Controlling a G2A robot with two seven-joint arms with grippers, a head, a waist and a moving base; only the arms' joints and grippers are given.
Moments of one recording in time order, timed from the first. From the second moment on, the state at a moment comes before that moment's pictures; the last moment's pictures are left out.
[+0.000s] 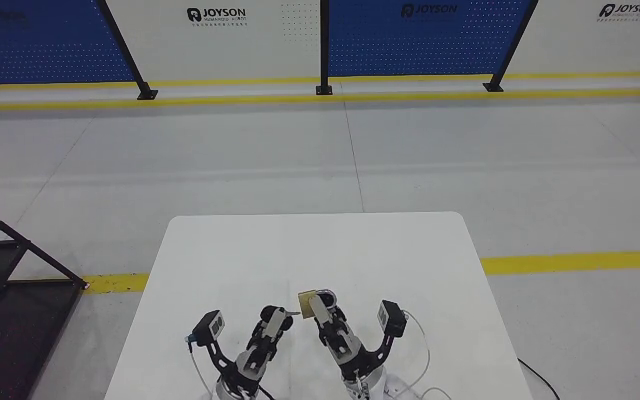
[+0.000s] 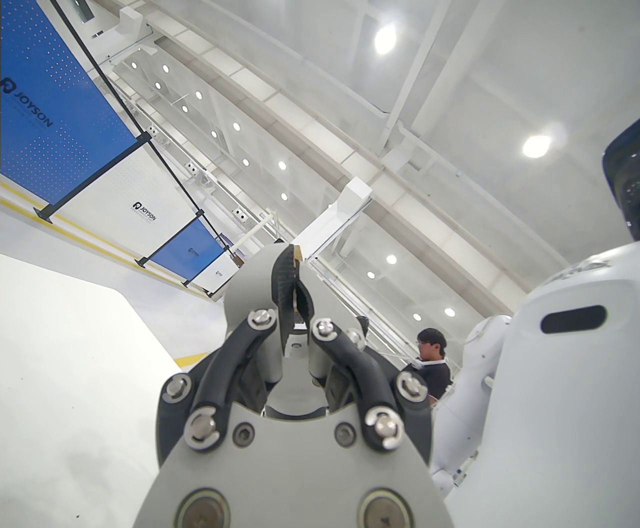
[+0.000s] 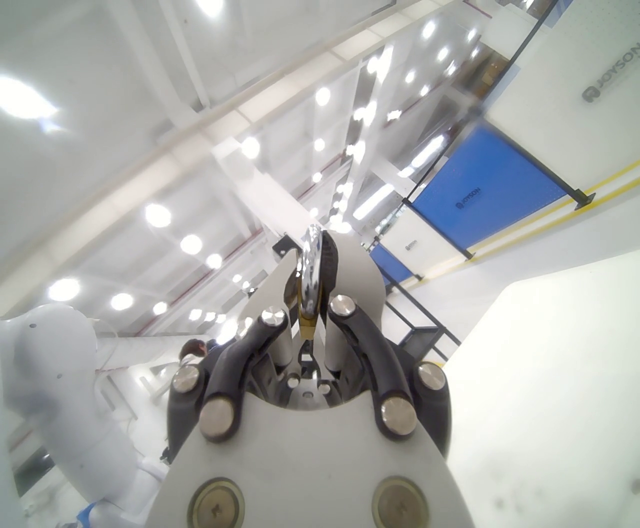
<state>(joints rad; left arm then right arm) 1.95 -1.19 -1.16 -1.71 0.49 -1.00 0.42 -1.66 -1.32 0.78 -1.61 -0.63 -0.72 -0.58</state>
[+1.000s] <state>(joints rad) 1.91 -1.23 -1.11 -1.66 0.55 -1.01 0.58 -1.63 -1.34 0.75 -1.59 -0.62 -0.67 -0.63</state>
